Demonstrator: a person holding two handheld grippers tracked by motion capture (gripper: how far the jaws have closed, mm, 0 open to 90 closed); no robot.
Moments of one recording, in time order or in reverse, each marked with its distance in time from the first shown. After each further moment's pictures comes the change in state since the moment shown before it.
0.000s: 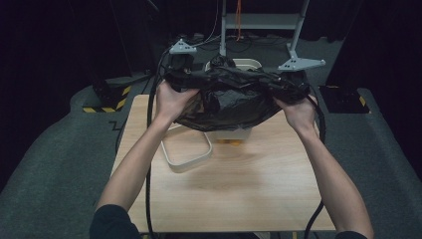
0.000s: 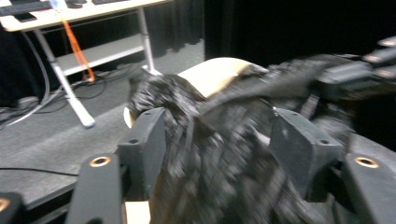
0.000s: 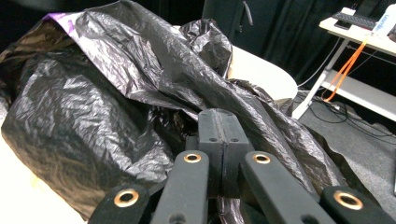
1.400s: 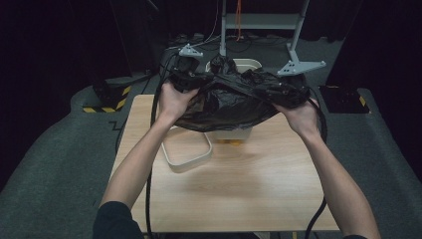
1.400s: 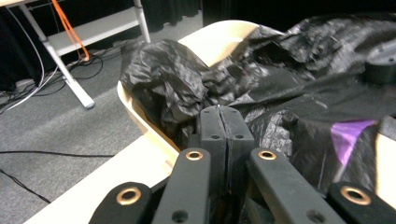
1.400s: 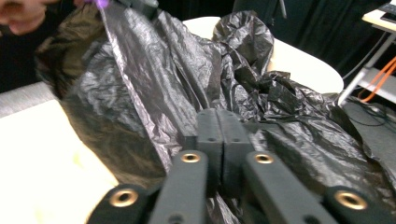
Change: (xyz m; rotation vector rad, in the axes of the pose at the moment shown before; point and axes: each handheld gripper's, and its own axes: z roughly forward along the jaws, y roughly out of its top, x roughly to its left) left arm 0.011 0.001 0.030 0.123 0.023 0.032; right arm 0.009 0.000 -0.007 0.040 0.119 -0.025
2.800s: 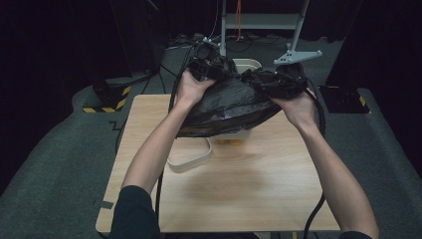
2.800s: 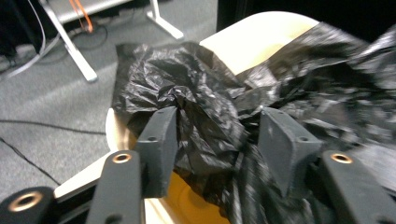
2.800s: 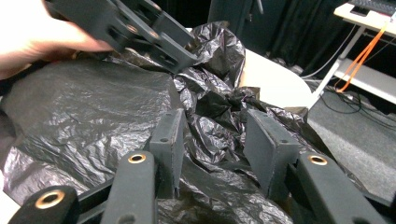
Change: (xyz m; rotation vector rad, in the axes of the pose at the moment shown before) left arm 0.008 0.022 0.052 0.087 0.035 -0.059; right arm -0.004 0.018 0.004 0.007 -0.079 0.050
